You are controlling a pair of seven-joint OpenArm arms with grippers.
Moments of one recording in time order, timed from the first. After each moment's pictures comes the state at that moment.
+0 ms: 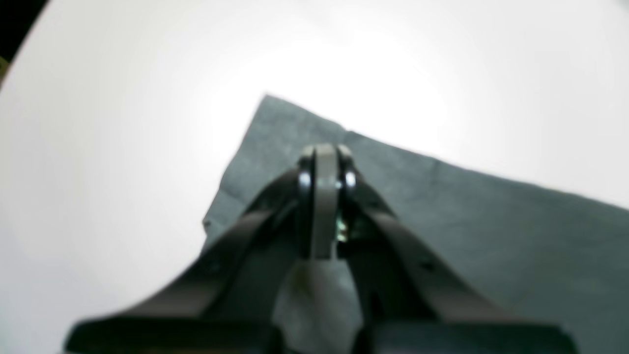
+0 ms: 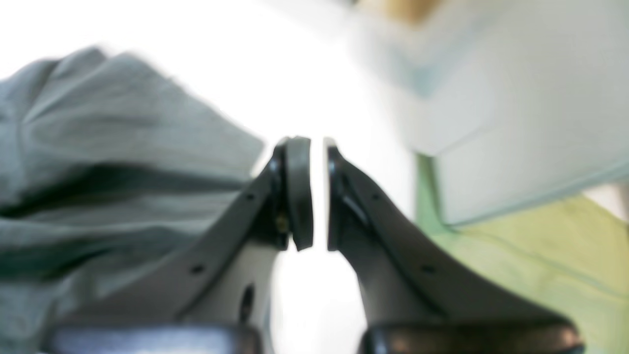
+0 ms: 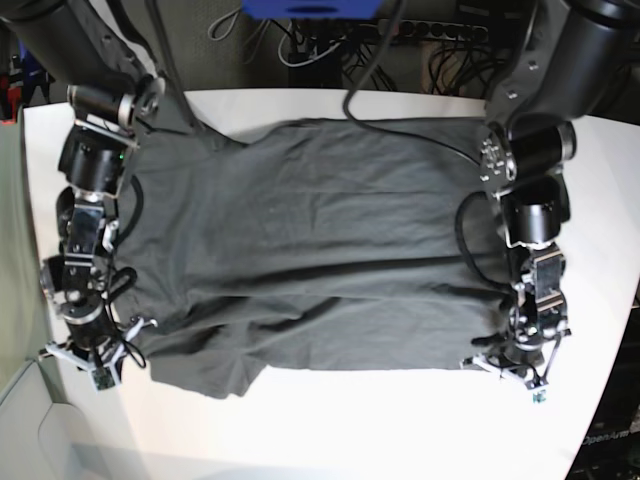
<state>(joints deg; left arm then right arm) -38.3 -7.5 -20.0 40.3 4.3 -7.4 19.7 25.9 7.4 23.7 62.2 -36.2 26.5 -1.6</state>
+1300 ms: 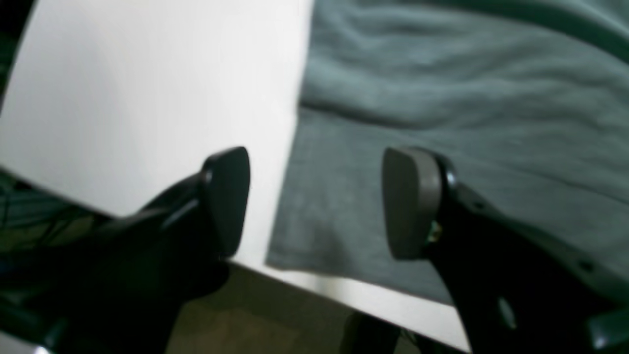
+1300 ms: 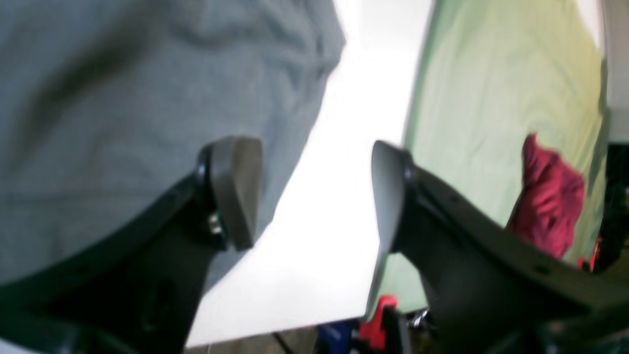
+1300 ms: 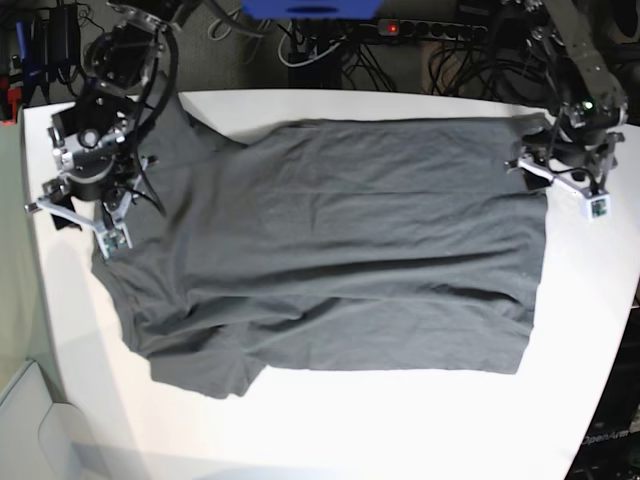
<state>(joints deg) 15.1 -4.1 -30.9 112.4 -9.5 -8.2 59.0 -7.8 -7.0 26.2 114.4 -35.7 40.4 -44.7</state>
